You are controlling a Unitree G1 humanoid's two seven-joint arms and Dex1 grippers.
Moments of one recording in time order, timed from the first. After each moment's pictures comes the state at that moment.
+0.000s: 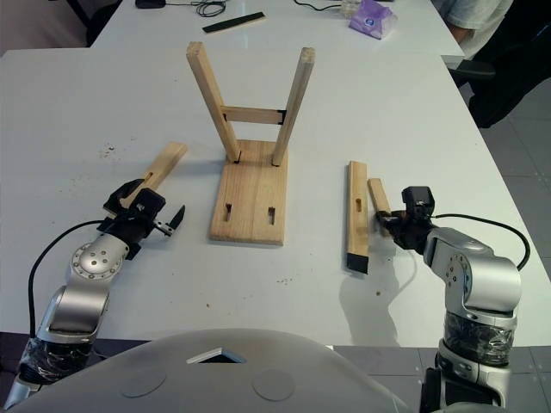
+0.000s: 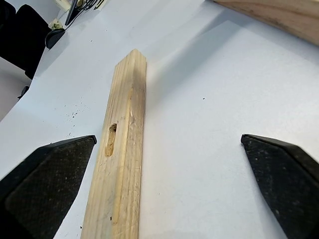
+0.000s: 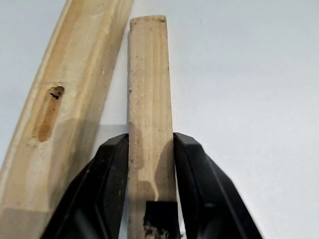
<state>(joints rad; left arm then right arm) 0.26 0.43 -0.08 -0.41 0.25 0.46 -0.35 0.07 -0.48 -0.32 -0.40 0.34 1.28 0.36</state>
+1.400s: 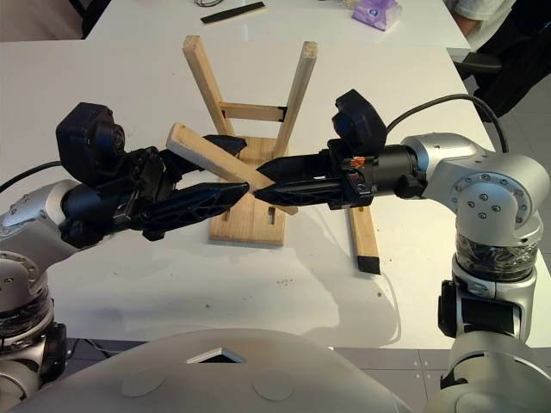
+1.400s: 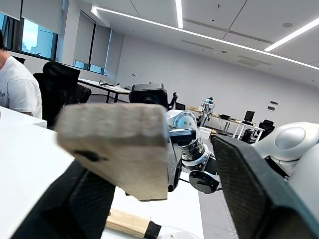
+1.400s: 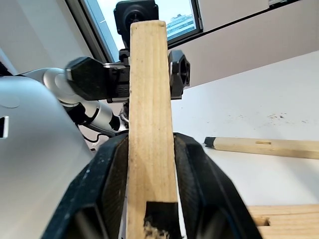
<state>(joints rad) -0.15 0.59 0.11 -0.79 -1.47 0.77 -0.47 -0.42 -0.68 -0.09 -0.43 1.14 1.08 1.11</state>
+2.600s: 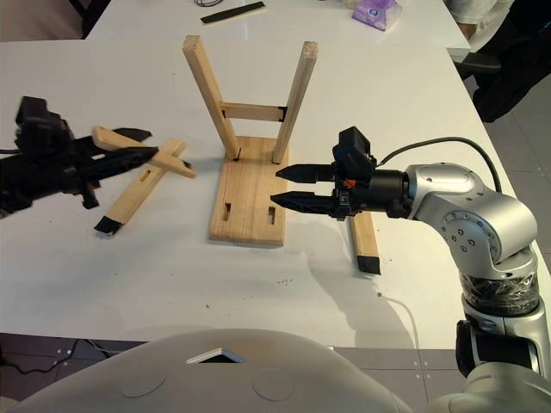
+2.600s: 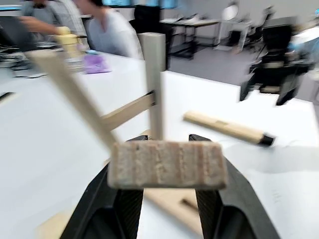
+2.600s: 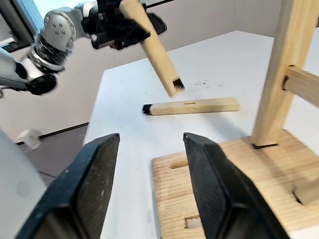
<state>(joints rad) -0.05 0.96 0.34 -0.36 -0.88 0.59 -0.89 -0.16 -0.74 -0.04 -0.51 0.87 0.82 0.97</state>
